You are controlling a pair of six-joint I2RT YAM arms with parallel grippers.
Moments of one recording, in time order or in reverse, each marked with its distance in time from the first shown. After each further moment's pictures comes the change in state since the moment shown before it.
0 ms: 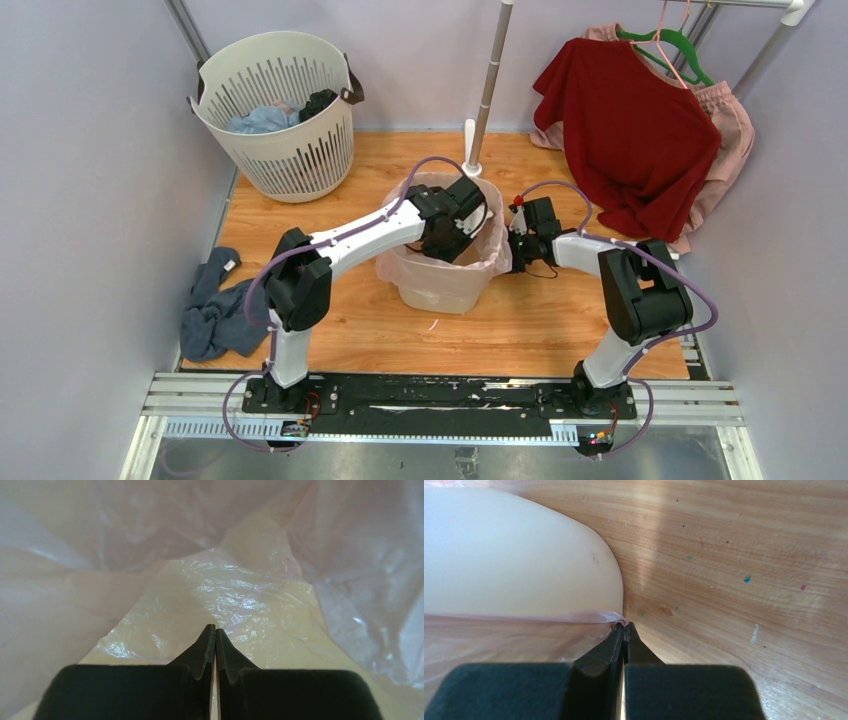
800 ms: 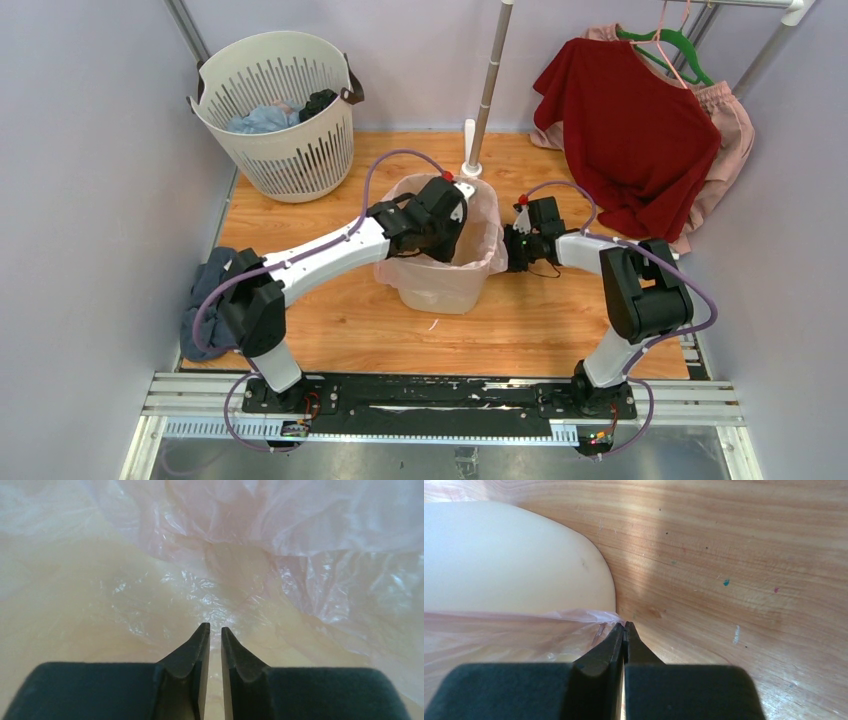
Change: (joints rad) left arm 0.000 -0.257 -0.296 0.416 -0.094 -0.227; right arm -0.032 0.006 -0.010 0.023 -0.018 0.005
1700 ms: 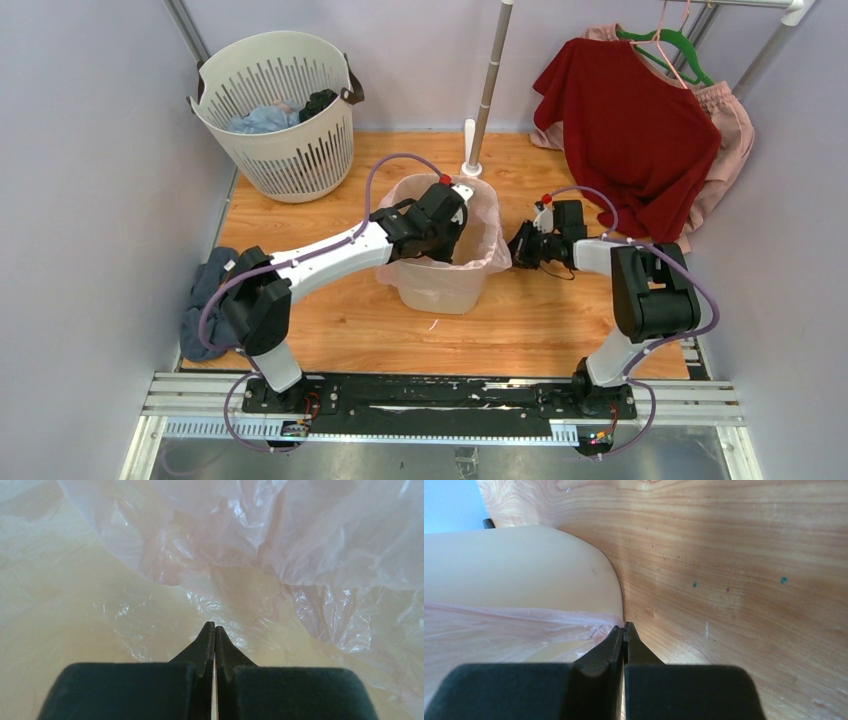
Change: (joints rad) left arm 0.000 0.016 -0.031 0.060 -0.042 -0.003; right arm -0.147 -0.022 -0.081 0.155 -0.167 0.073
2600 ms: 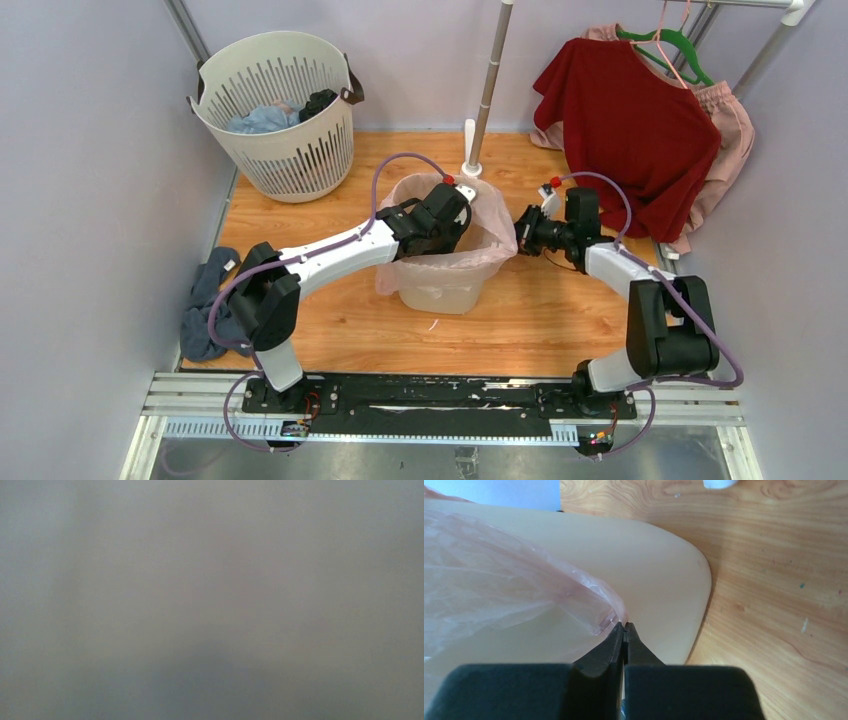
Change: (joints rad) left arm 0.000 0.041 0.024 -0.014 -0.034 0.017; right arm -0.006 -0.190 0.024 0.029 -0.153 0.106
